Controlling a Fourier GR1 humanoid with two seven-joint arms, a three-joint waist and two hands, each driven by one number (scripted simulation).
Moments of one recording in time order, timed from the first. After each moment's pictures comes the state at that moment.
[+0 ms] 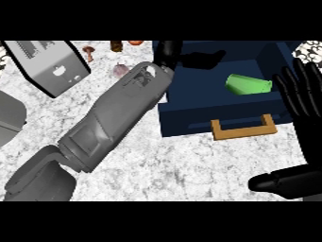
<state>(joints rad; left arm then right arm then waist) -1.33 0.00 -0.58 -0.39 0.59 0.48 -0.31 -0.14 -0.10 -0.07 -1.99 -0.19 0.20 0.11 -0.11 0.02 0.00</state>
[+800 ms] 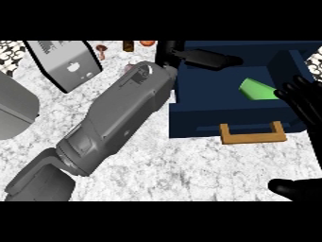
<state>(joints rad) -1.30 0.00 -0.49 -0.52 0.78 0.40 -0.46 -0.10 -0.12 -0.11 -2.07 -0.34 0.24 0.17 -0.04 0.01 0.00</state>
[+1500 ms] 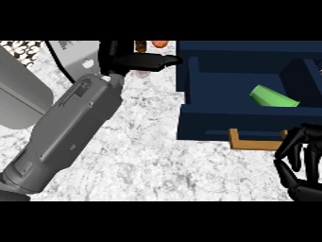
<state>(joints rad) -0.98 0.22 -0.42 -0.91 0.80 0.41 -0.37 -0.03 -0.26 -0.08 -2.10 -0.15 0.38 0.14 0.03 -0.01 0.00</state>
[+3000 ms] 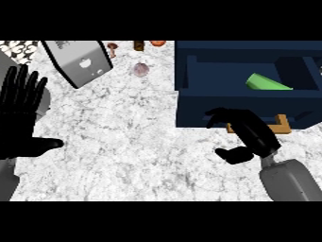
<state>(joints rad) -0.17 0.57 -0.19 -1.49 0.84 0.09 -0.37 -0.25 -0.26 0.24 -1.42 0.74 0.15 -0.18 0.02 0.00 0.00</state>
